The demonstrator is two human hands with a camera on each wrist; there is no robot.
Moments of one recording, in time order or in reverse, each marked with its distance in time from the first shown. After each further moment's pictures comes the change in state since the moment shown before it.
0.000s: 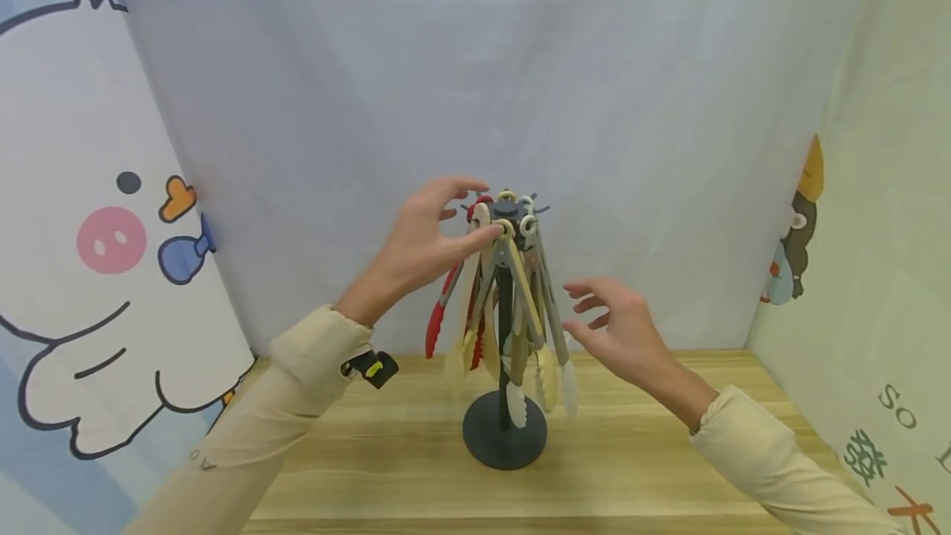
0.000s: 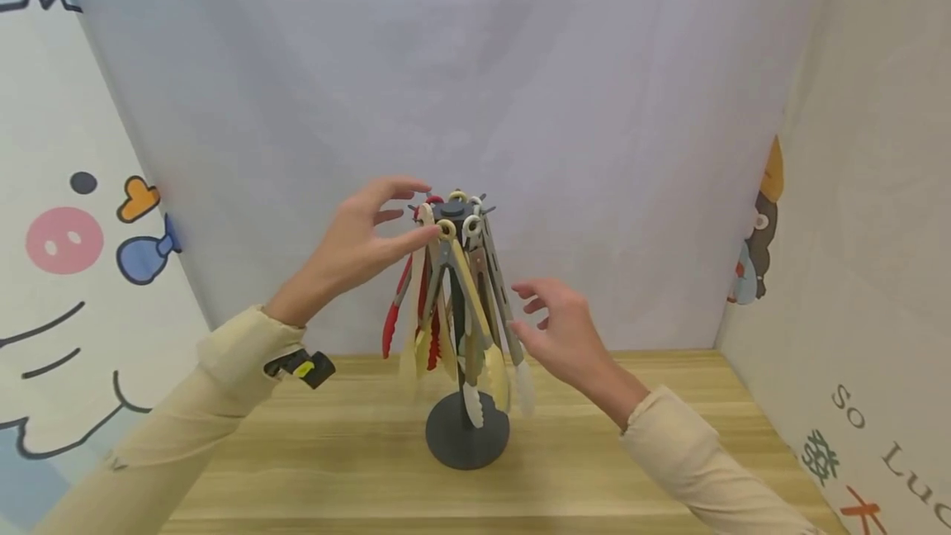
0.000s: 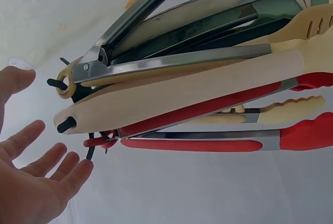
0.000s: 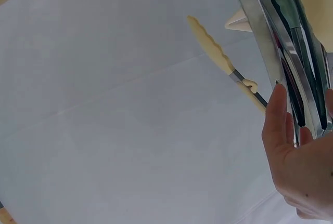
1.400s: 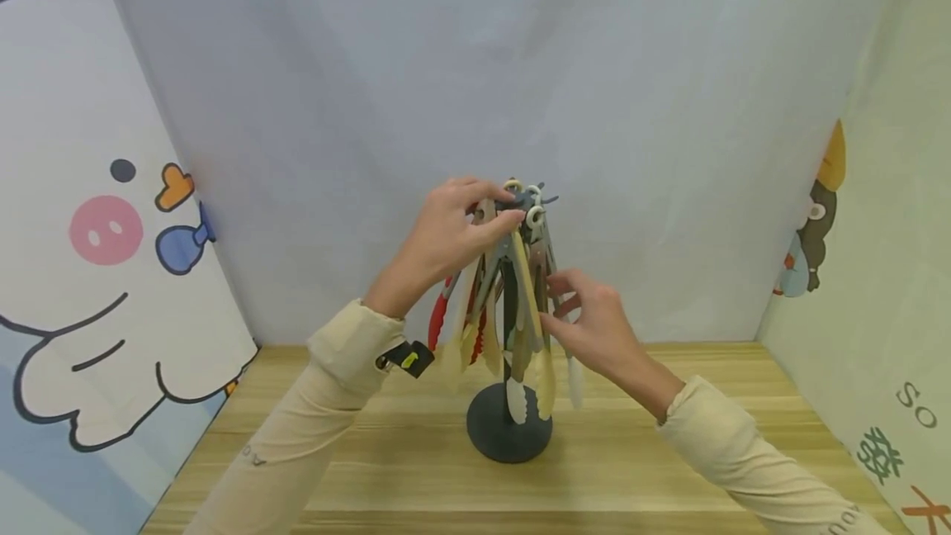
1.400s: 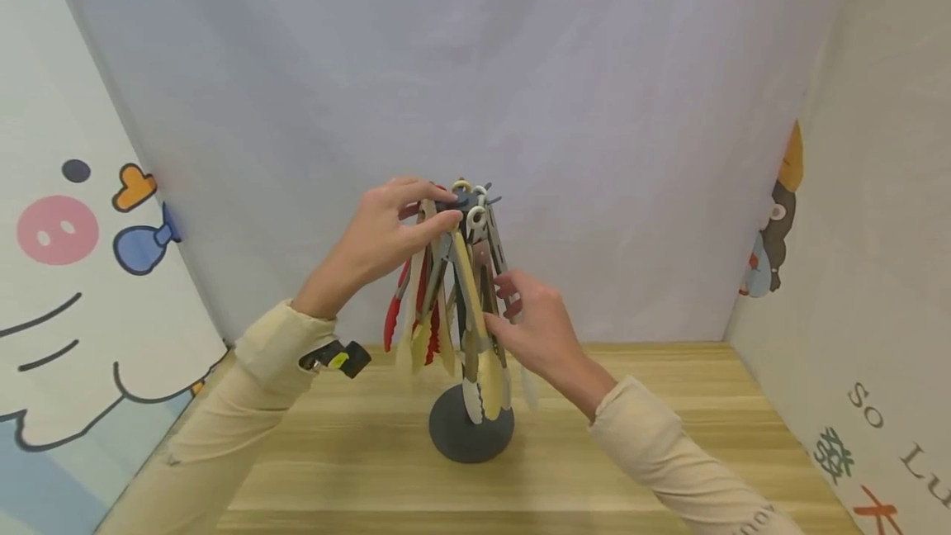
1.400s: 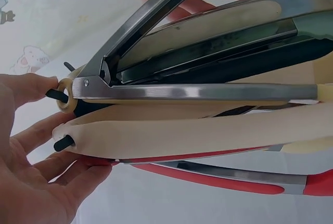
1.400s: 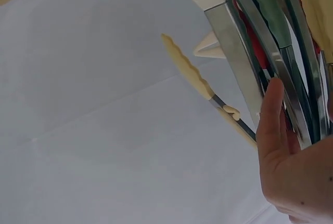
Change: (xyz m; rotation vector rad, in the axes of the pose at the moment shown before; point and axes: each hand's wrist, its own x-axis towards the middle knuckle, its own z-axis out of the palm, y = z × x) left_hand 0.011 0.002 0.015 0.042 -0.061 -0.070; right_hand 0.016 -0.002 0.035 0.040 -0.032 0.059
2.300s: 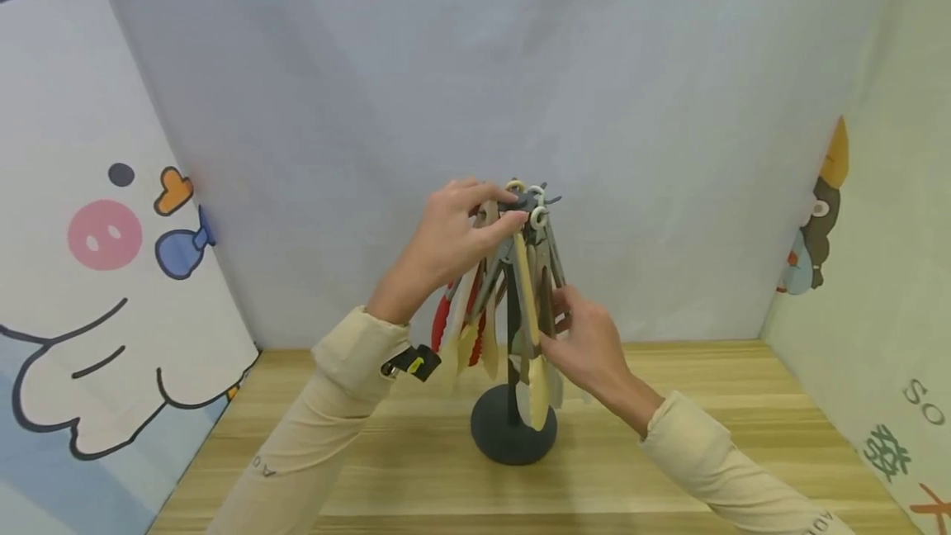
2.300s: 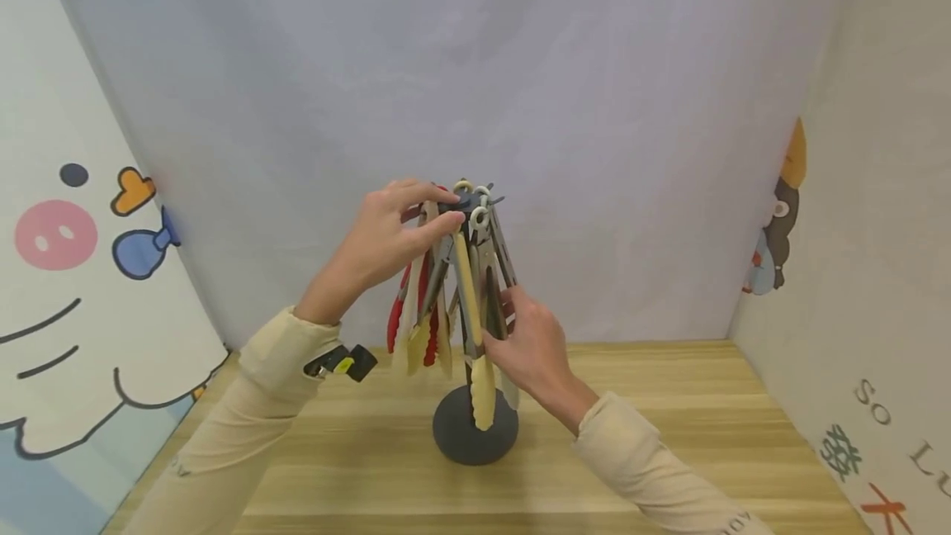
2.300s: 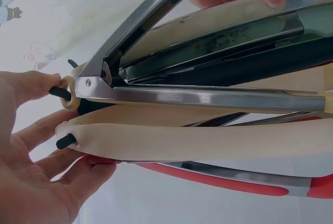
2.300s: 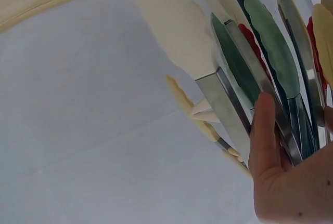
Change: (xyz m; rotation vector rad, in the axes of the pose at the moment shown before) left_hand -0.001 0.001 -0.001 0.014 -0.001 -0.010; right_hand -0.011 0.002 0.027 -0.070 0.069 0.119
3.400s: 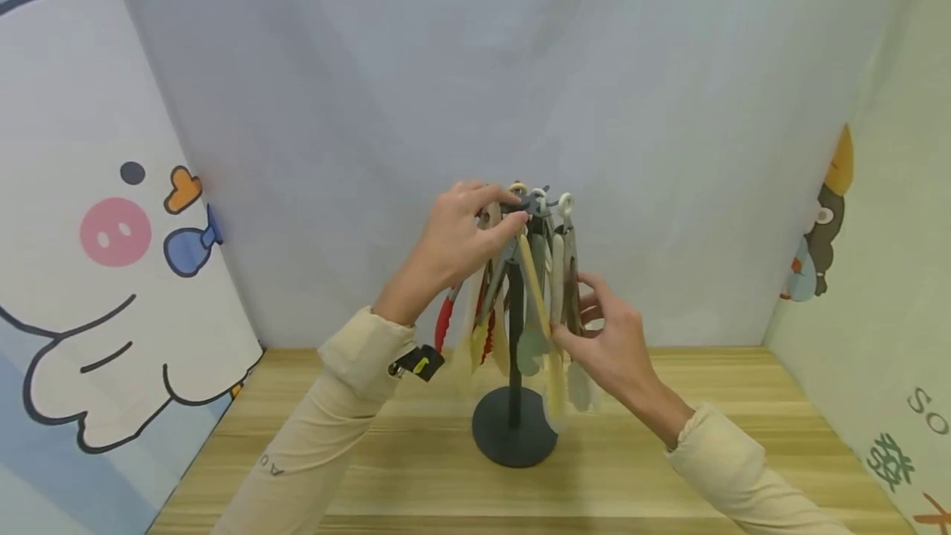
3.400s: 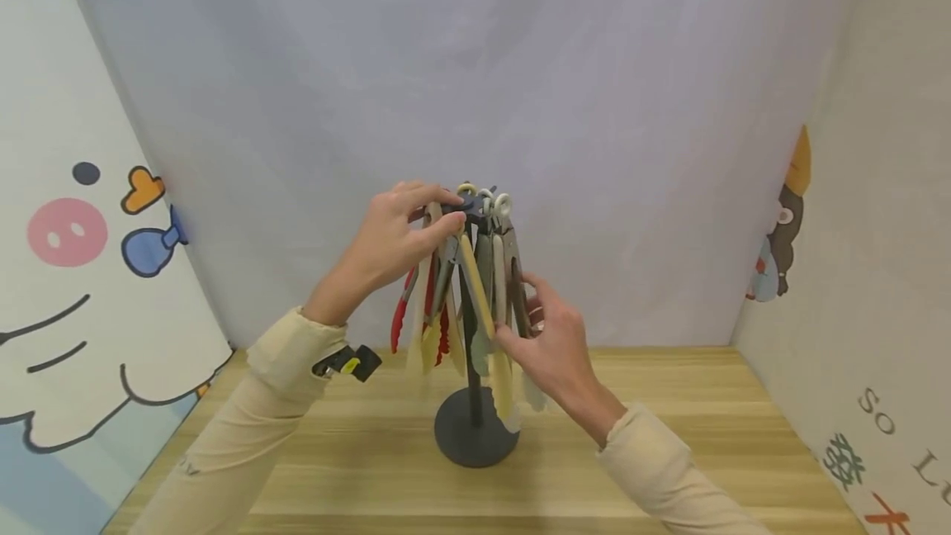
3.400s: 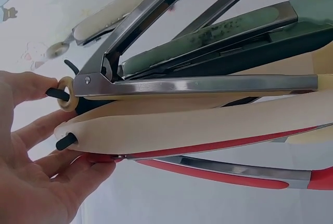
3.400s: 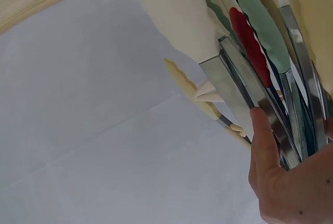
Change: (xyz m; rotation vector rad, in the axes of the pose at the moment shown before) left_hand 0.000 0.000 0.003 -0.003 0.026 -0.002; right_hand -0.004 0.003 -0.021 0.198 0.085 -0.022
